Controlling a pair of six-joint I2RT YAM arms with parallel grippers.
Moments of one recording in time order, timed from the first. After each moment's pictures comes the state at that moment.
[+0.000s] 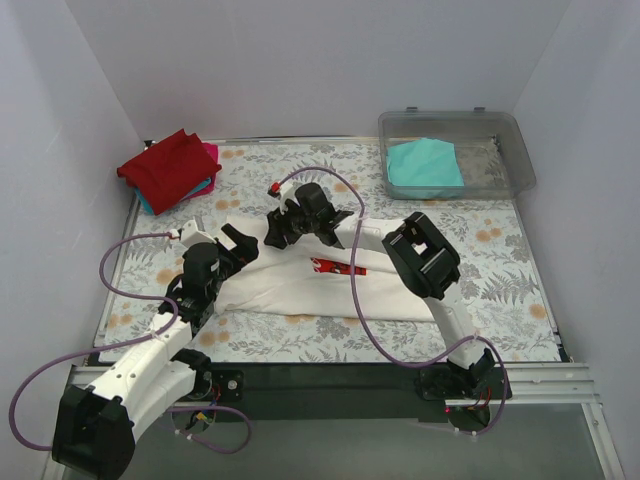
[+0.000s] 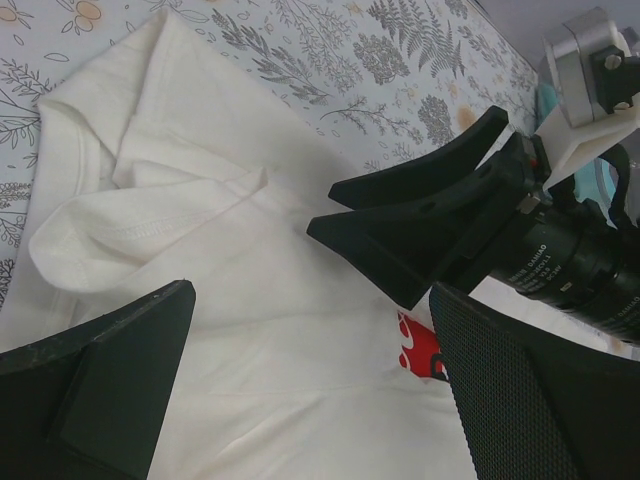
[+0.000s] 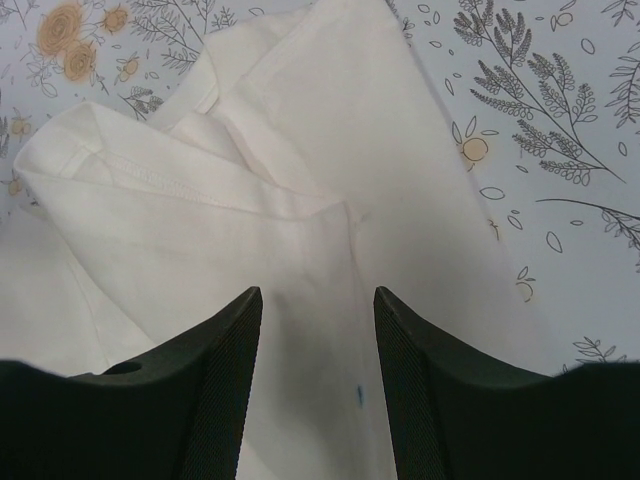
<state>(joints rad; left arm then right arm) -0.34 0.84 0.39 0.06 -0.24 -0.77 0.80 2.24 1.53 0.21 -0.44 0.15</state>
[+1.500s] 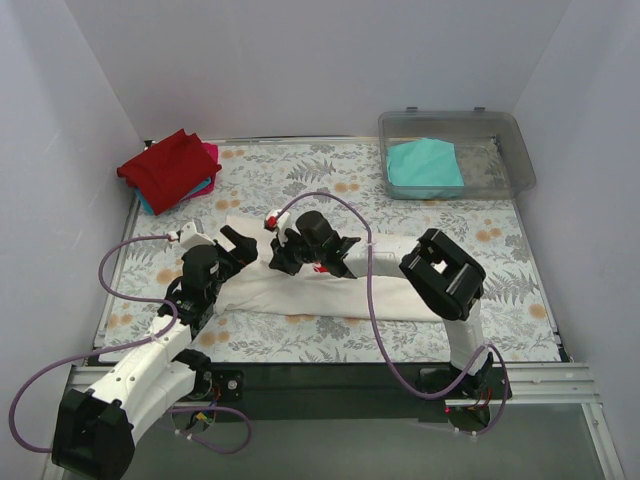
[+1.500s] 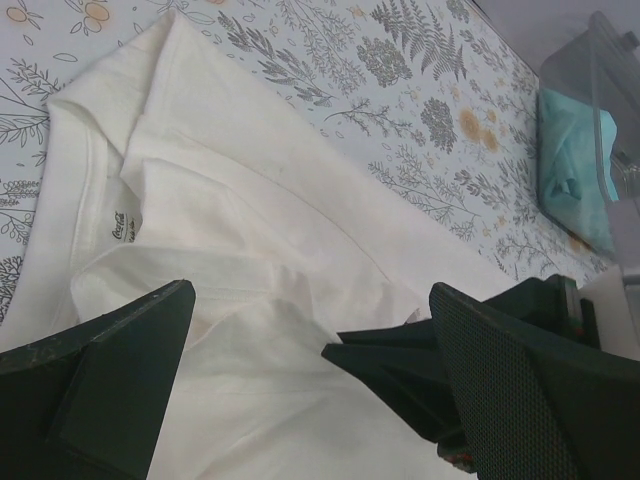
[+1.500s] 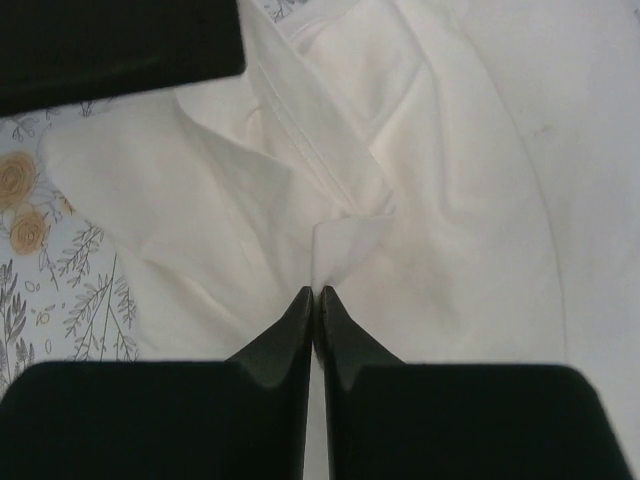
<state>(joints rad) -0.34 0.82 0.37 0.07 -0.25 -0.77 0.93 2.01 1.22 0.31 -0.38 0.05</state>
